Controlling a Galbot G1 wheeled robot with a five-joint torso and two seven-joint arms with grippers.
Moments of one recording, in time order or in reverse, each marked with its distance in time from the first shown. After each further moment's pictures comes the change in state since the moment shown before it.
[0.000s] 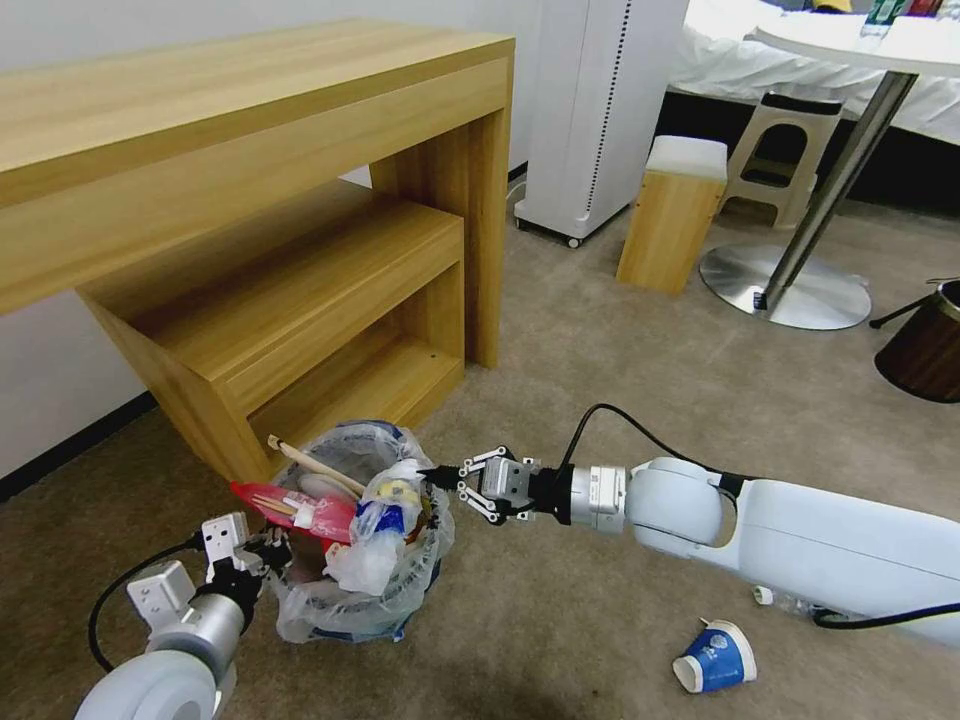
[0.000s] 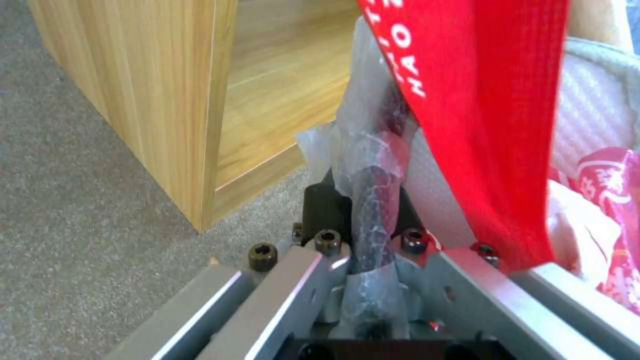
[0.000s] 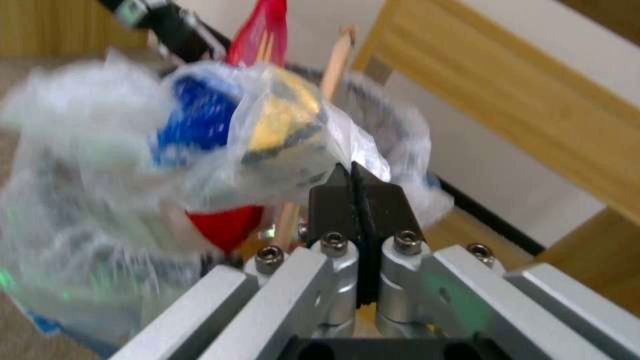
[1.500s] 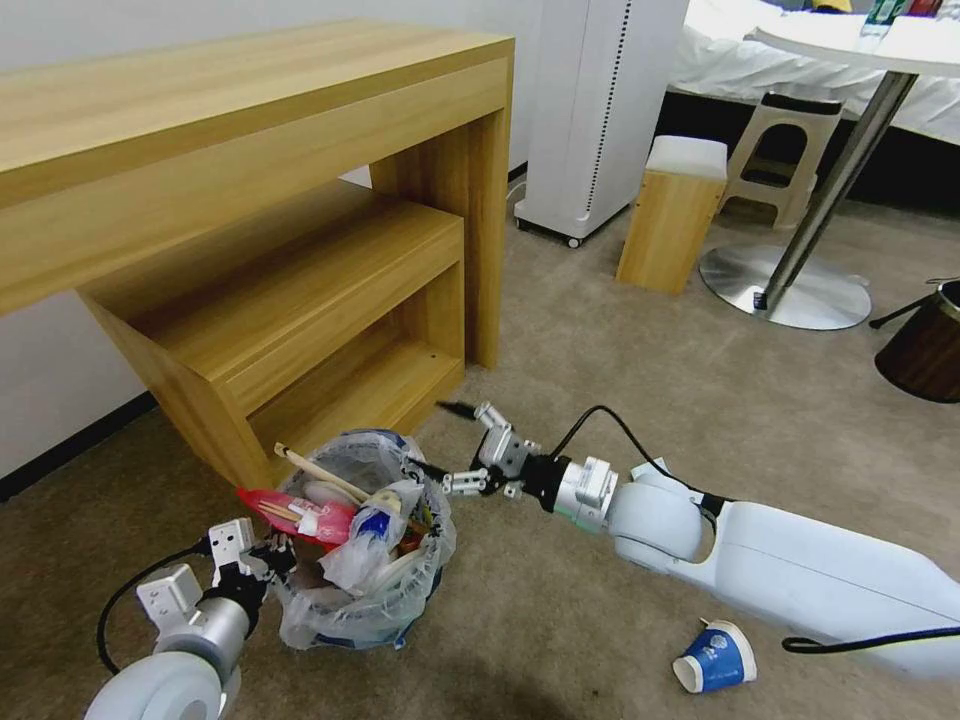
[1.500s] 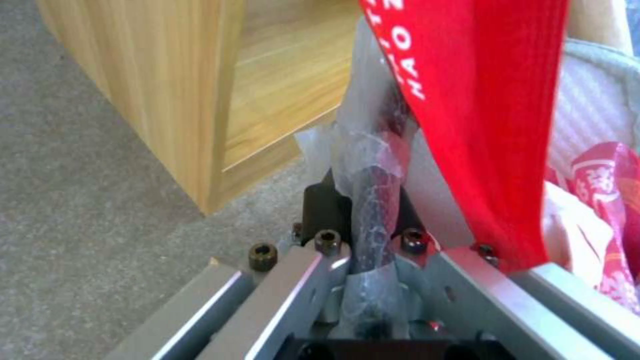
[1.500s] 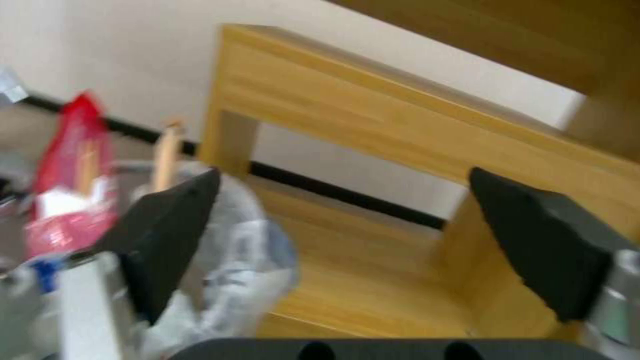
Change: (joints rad) left arm -0.007 0.004 0.010 0.049 0.005 -0.004 0.010; right arm -0.255 0.054 0.272 0.041 0.081 -0.055 0.269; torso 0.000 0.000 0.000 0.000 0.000
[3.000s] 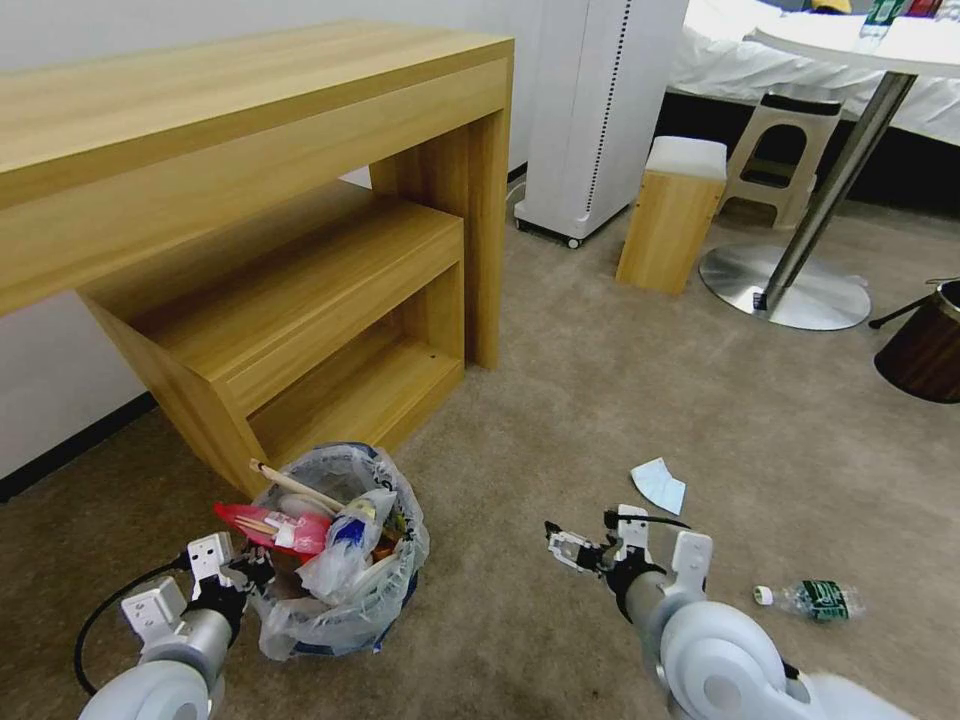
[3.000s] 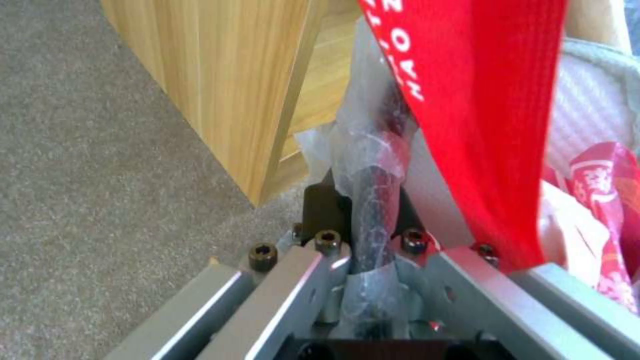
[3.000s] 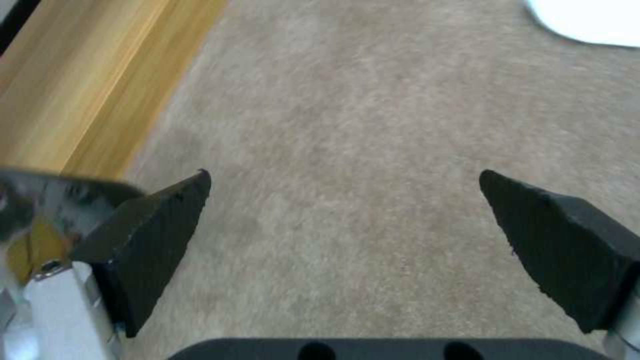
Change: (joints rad) left arm 0.009 -0.020 -0.034 0.064 0.026 -0.024 0.008; right arm -0.795 0.033 0.577 0.316 0.734 -0.324 0.822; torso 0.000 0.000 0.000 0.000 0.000
